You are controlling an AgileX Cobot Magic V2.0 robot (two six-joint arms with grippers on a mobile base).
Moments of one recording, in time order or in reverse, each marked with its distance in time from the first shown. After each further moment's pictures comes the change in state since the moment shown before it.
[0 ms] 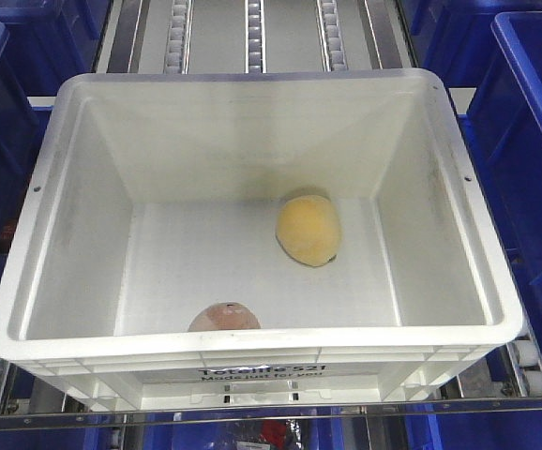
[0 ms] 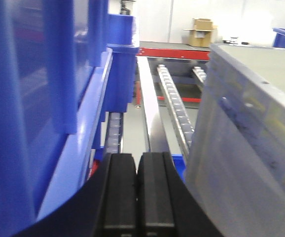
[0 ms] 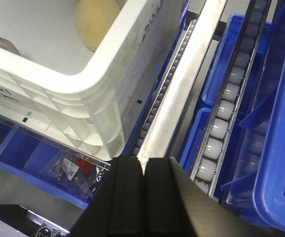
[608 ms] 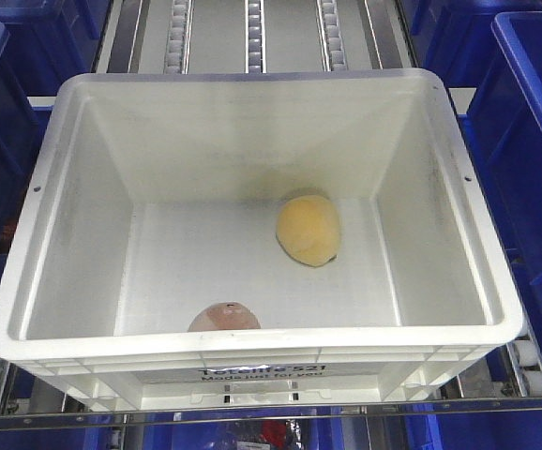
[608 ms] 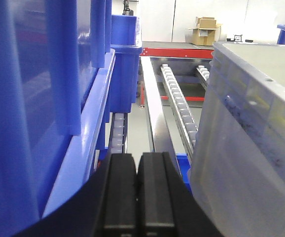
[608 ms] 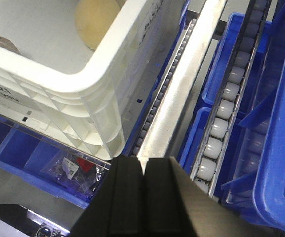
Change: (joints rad) left arm 0.001 0.000 0.000 0.026 0.000 -0.005; right arm 0.000 0.000 0.000 0.000 0.000 0.000
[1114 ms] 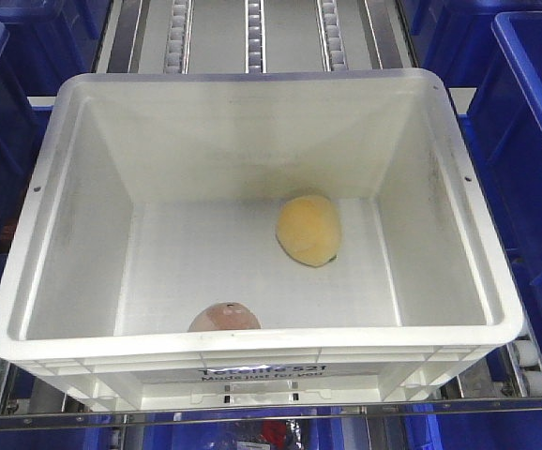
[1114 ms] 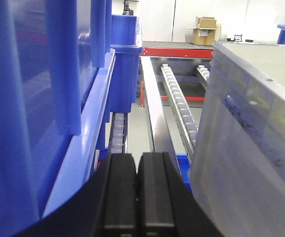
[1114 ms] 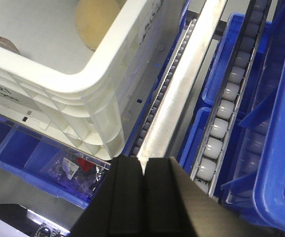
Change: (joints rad) left arm 0.000 0.000 0.000 0.000 0.000 0.000; right arm -0.001 -0.006 0.000 0.000 0.000 0.000
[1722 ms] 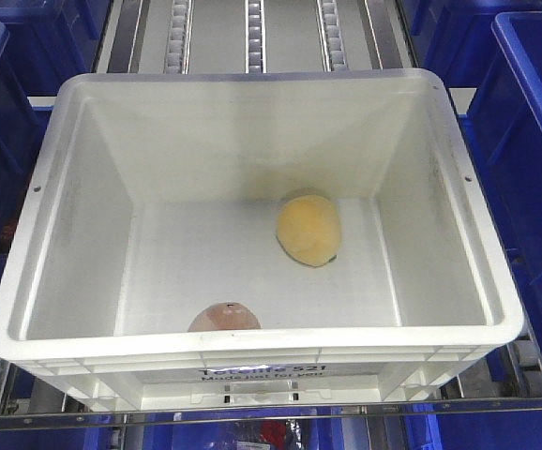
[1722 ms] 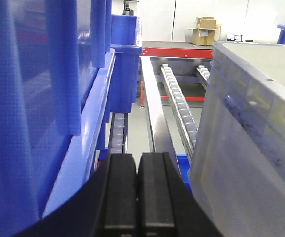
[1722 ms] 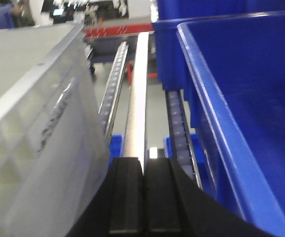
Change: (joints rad) left arm 0.000 0.000 0.000 0.000 0.000 0.000; right arm -0.486 -0.267 0.669 0.155 -1.037 0.024
